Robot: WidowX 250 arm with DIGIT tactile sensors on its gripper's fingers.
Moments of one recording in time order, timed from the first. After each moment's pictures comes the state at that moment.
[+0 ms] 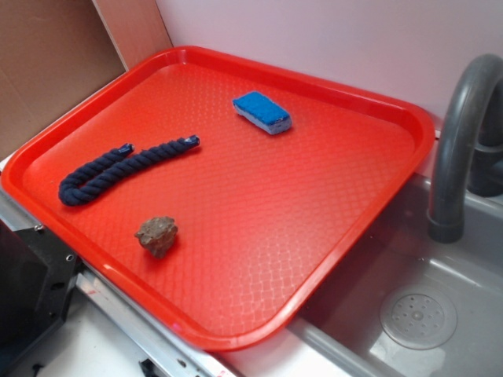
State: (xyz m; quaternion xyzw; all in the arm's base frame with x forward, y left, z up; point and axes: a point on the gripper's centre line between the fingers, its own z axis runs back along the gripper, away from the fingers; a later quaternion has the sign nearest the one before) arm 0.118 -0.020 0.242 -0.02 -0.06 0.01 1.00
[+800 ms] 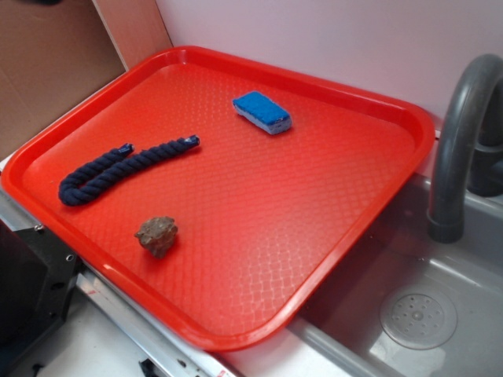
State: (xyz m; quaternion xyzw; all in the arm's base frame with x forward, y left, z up) arm 0.179 -0.043 0.230 -0.05 -0.10 0.07 0.99
